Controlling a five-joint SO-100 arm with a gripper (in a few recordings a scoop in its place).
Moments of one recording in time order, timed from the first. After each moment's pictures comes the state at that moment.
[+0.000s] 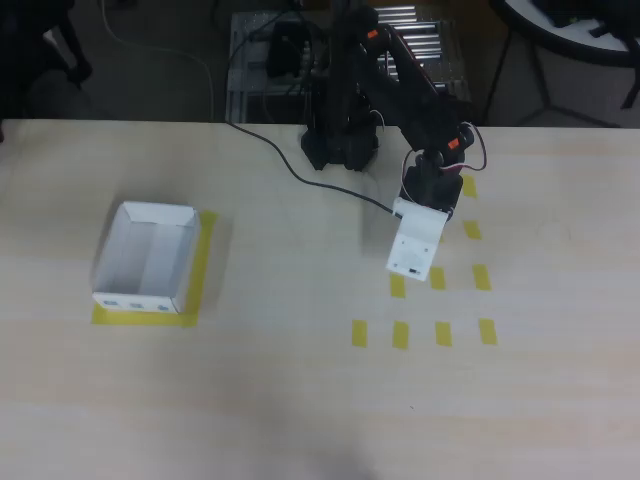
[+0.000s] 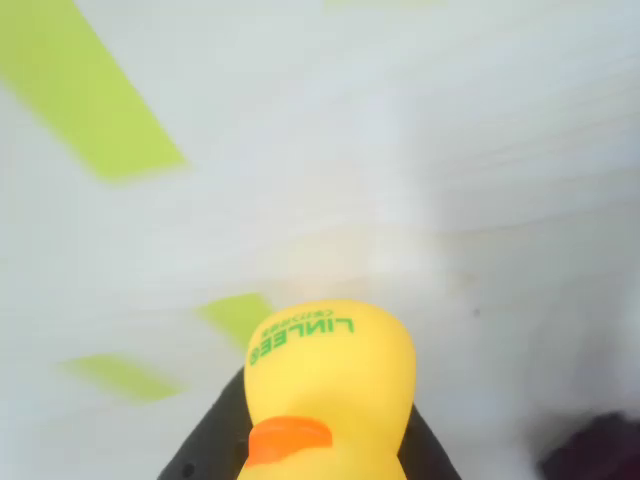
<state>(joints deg) -40.6 90.4 108.8 72.7 -31.5</state>
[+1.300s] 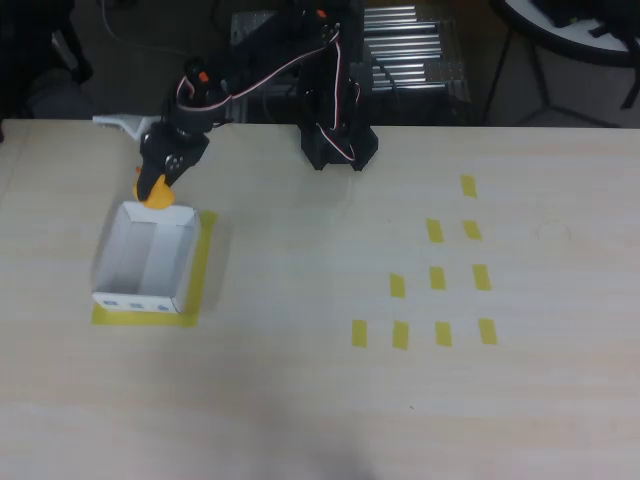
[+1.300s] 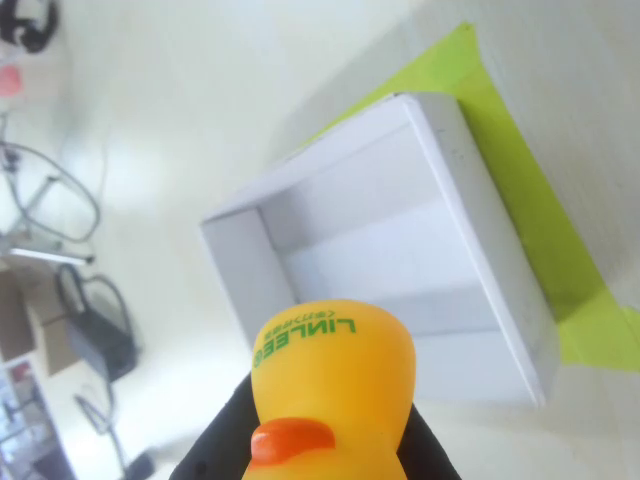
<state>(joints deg) 55.8 103.8 112.3 41.0 -21.2</state>
